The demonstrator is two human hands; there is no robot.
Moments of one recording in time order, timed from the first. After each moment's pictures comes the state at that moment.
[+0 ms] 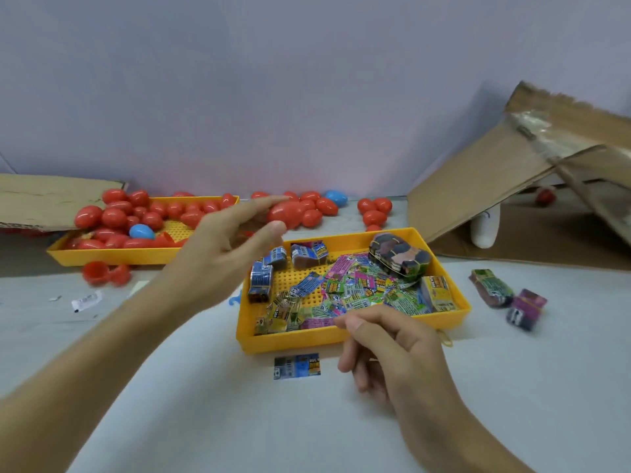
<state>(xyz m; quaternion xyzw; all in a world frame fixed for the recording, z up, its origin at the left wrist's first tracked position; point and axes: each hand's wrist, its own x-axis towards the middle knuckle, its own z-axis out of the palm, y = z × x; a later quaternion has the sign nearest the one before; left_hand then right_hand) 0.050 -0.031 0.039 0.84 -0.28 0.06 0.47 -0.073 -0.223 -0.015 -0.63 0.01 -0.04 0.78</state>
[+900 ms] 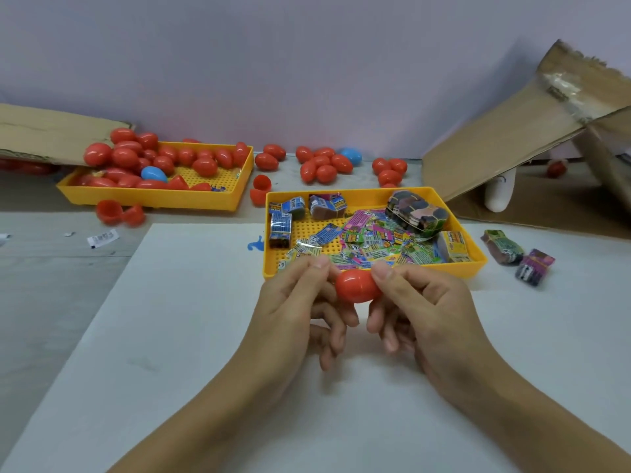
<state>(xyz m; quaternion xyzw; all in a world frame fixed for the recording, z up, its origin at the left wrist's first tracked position) -0.059 -0.064 -0.019 0.62 -0.10 -0.13 0.77 -0.085 -0.222 -0.017 -0.67 0.00 -0.03 0.74</state>
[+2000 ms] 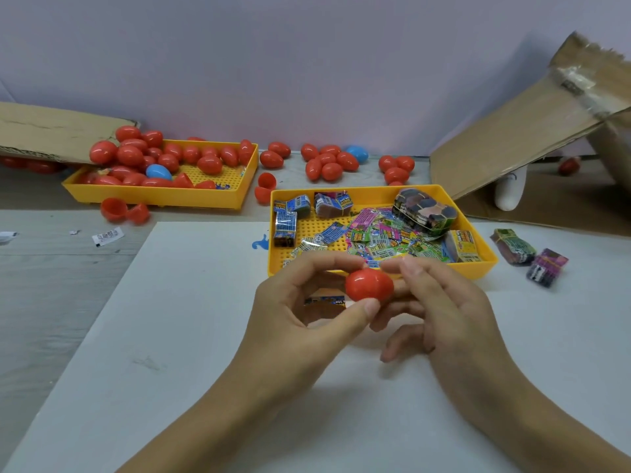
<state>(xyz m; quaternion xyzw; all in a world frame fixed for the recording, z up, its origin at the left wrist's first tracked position) -0.066 -0.059 -0.018 0.69 -0.20 0.00 0.70 -0.095 -0.222 -0.014 -0.66 0.01 -0.07 0.75</state>
